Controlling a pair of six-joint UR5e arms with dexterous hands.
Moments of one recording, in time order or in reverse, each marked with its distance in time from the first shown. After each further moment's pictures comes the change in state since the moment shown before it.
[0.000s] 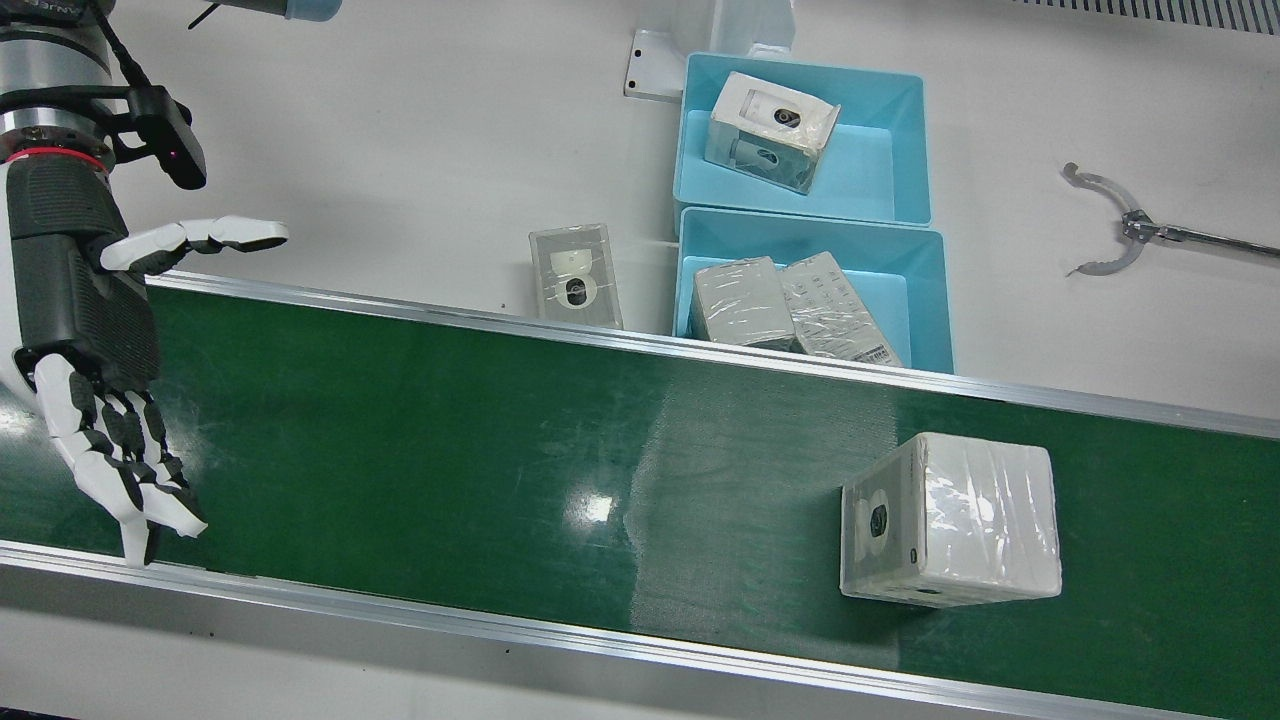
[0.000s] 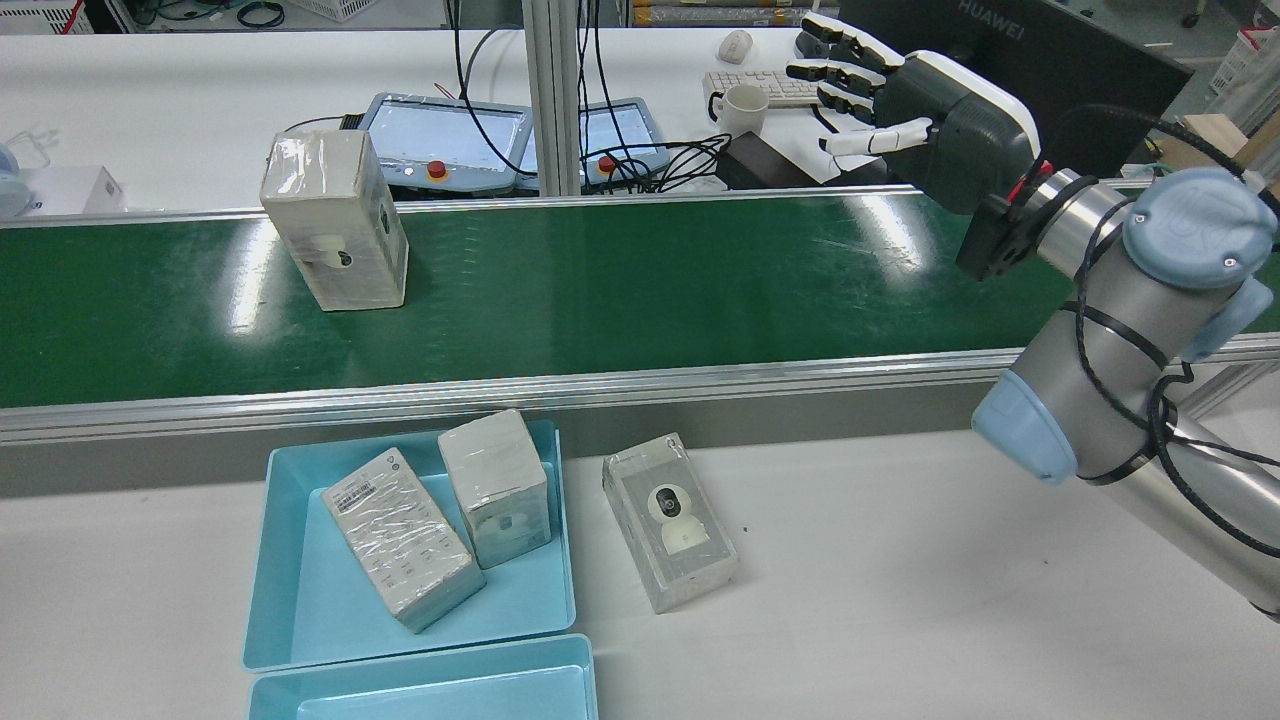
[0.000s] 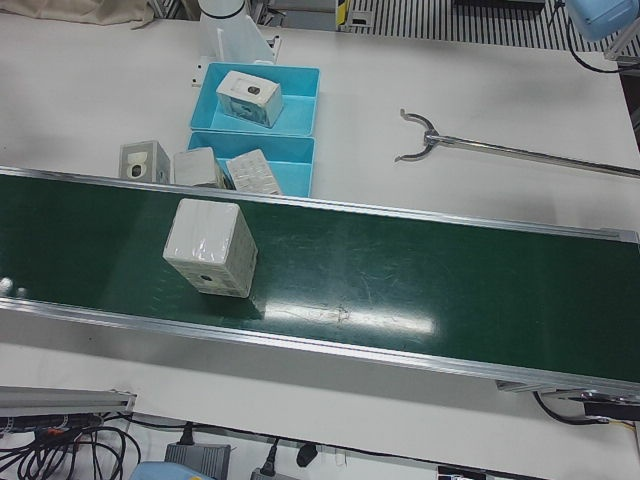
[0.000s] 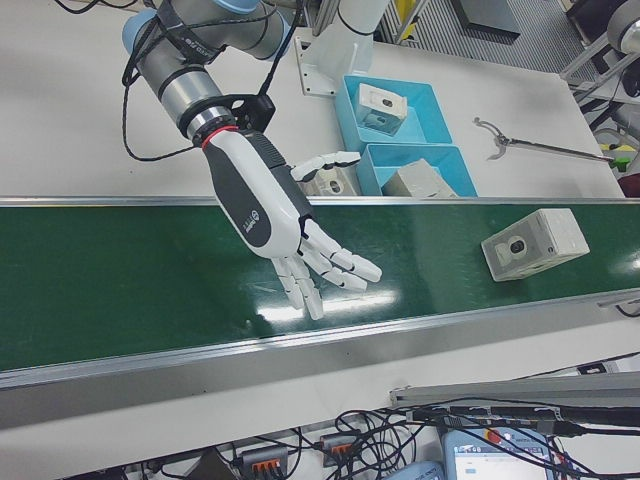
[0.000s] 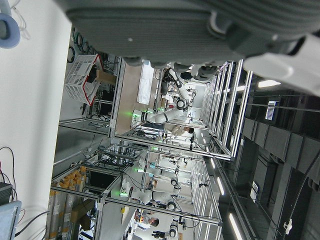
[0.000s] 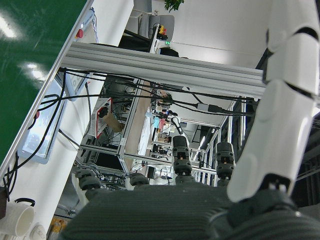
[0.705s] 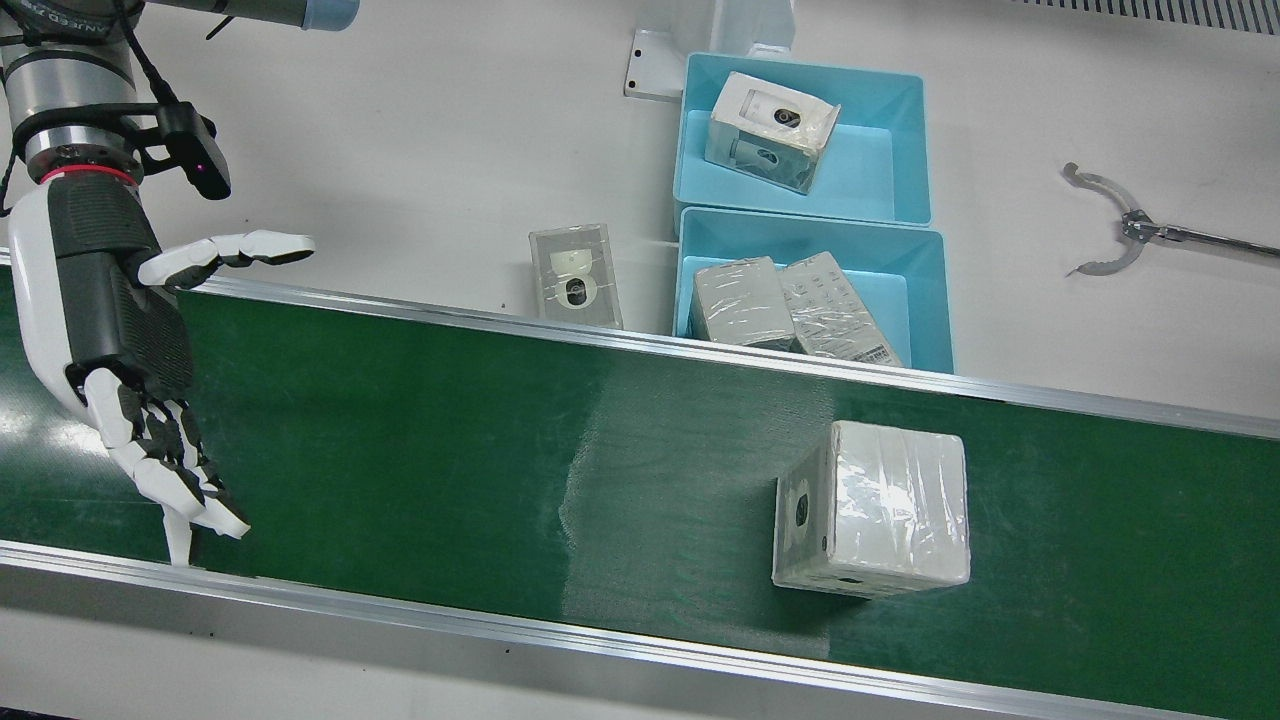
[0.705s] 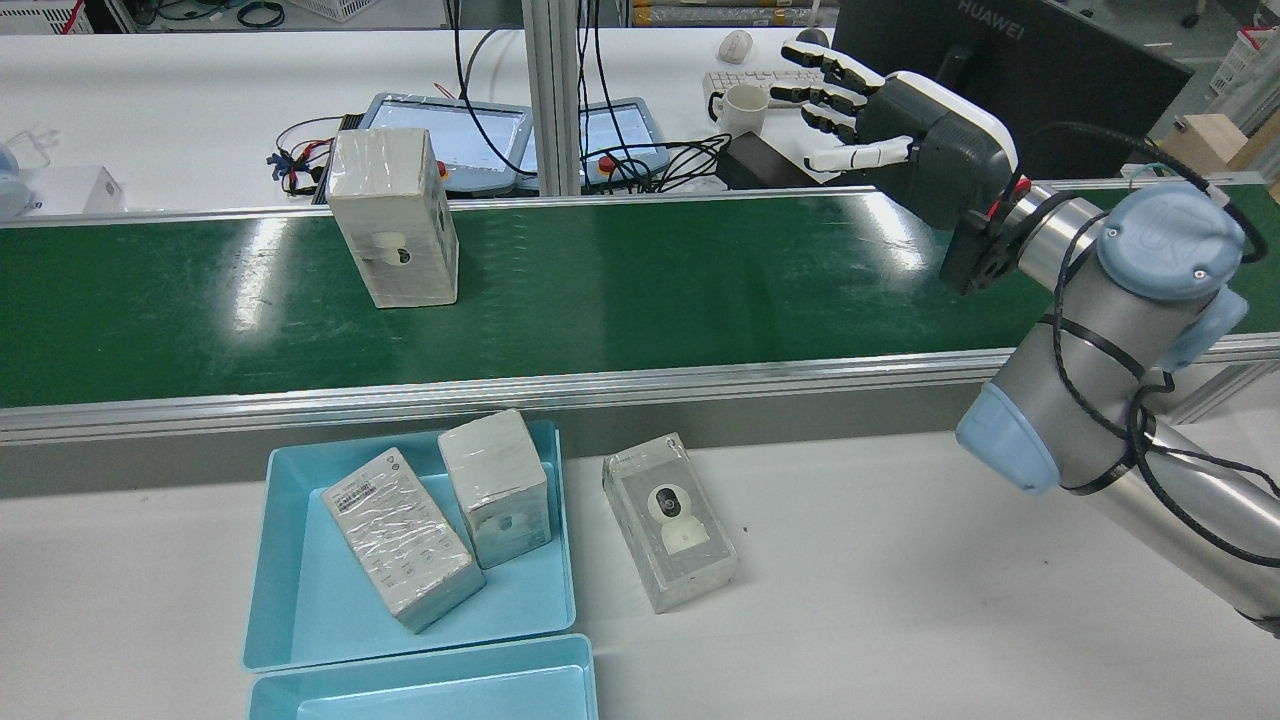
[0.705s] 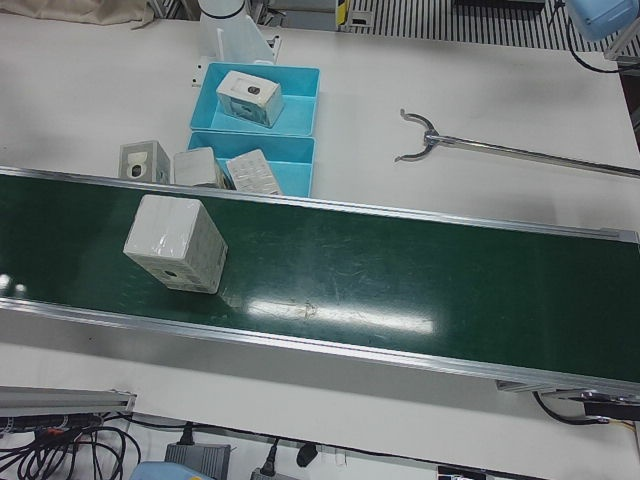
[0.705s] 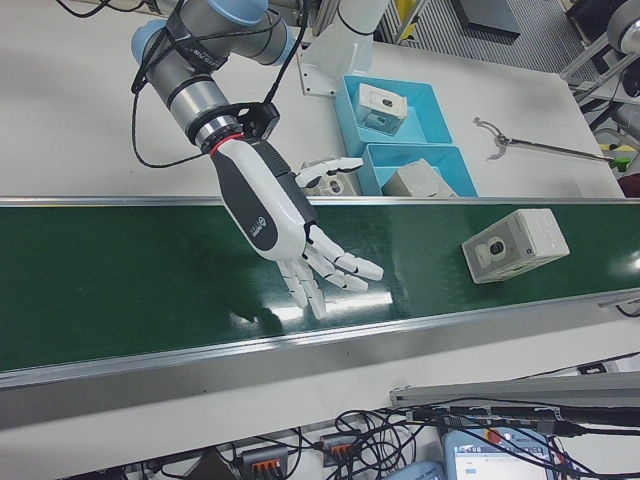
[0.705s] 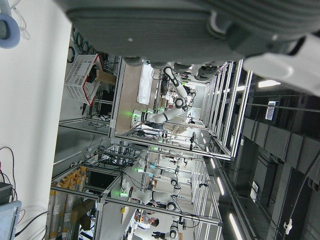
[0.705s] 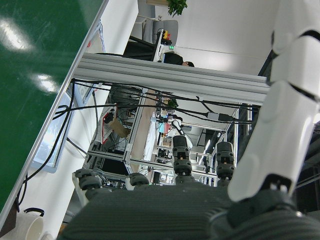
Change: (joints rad) left arm 0.000 0.000 0.000 0.000 0.000 0.000; right arm -0.028 0.007 -0.019 0.001 0.000 0.003
